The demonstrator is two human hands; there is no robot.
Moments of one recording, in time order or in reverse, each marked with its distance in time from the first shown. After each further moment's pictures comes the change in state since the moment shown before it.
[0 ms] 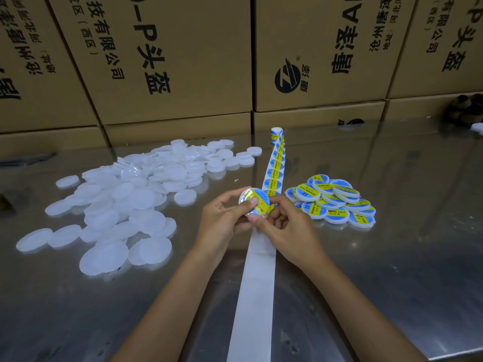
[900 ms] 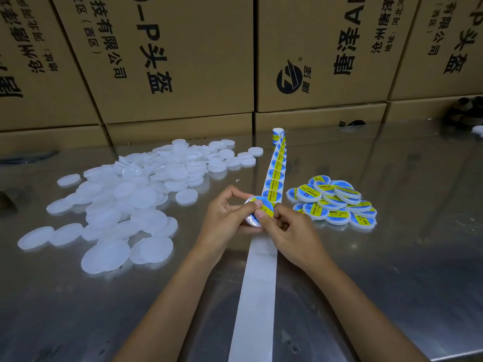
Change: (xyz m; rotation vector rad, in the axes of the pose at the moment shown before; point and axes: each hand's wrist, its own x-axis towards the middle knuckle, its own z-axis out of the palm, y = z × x) left_hand -0.002 0.004 -0.001 0.133 -0.040 0.038; right_hand -0.003 0.000 -0.005 -0.103 -0.025 -0.045
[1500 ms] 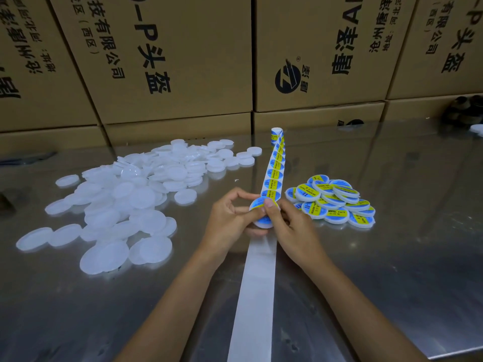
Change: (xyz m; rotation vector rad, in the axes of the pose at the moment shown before) left_hand -0.004 0.000 0.008 0.022 -0.039 0.016; right_hand 0.002 0.000 0.001 0.080 0.017 0.087
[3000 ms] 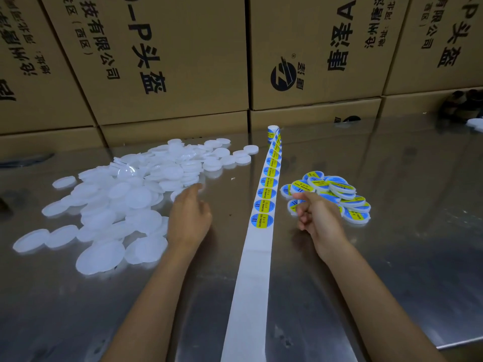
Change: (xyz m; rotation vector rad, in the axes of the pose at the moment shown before) left_hand 0.027 -0.022 -0.061 1.067 0.458 0.179; right_hand 0.025 0.012 -0.038 0.622 0.266 0.581
